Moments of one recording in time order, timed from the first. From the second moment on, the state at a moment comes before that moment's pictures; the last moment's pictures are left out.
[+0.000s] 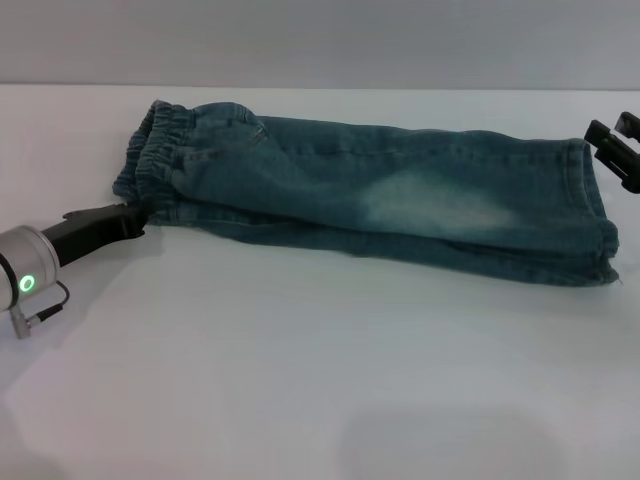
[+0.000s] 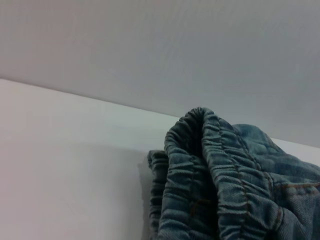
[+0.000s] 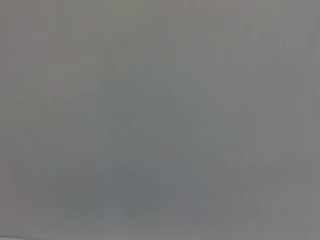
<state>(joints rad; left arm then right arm) -0.54 -2.06 0.78 0.34 1.63 0.82 -1.45 0.45 2.07 -0.48 -0.44 -1.58 -1.17 1.07</state>
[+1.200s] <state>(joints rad) -0.60 -2.06 0.77 0.42 1.51 1.19 -1.45 0.57 2.07 -0.48 -0.31 -1.53 -0.98 0.94</state>
